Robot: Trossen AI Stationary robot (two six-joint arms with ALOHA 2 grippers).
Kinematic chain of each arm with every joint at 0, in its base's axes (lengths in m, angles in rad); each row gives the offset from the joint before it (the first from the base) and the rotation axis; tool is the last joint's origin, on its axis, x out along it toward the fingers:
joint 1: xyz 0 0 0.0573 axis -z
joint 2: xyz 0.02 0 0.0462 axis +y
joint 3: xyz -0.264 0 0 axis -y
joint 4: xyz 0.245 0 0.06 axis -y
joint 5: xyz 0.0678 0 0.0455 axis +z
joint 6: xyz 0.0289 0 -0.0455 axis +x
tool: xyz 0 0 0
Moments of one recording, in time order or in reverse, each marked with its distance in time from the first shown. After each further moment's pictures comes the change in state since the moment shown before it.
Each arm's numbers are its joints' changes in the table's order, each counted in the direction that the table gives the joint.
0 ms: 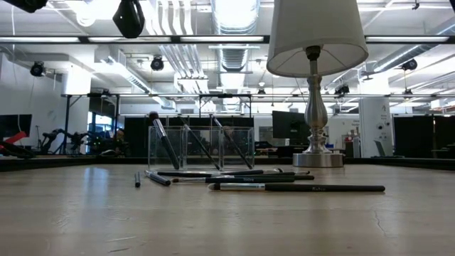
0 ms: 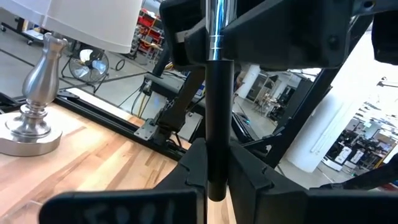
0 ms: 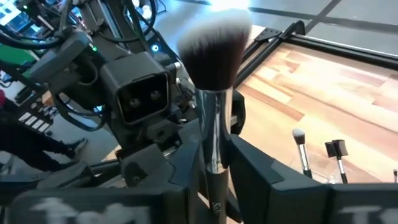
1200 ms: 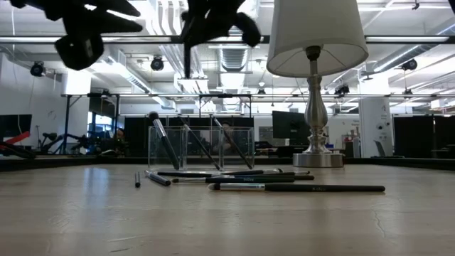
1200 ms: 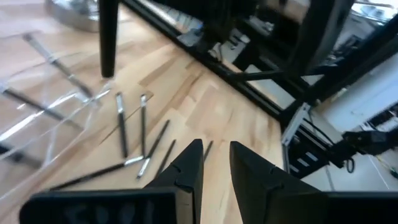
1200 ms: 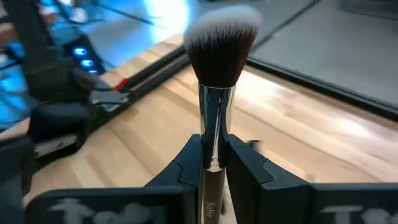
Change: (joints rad) left arm 0.241 -0.026 -0.002 -0.520 0.239 -0.444; right arm 0.041 -0.022 -0.535 0.445 -0.233 -0.204
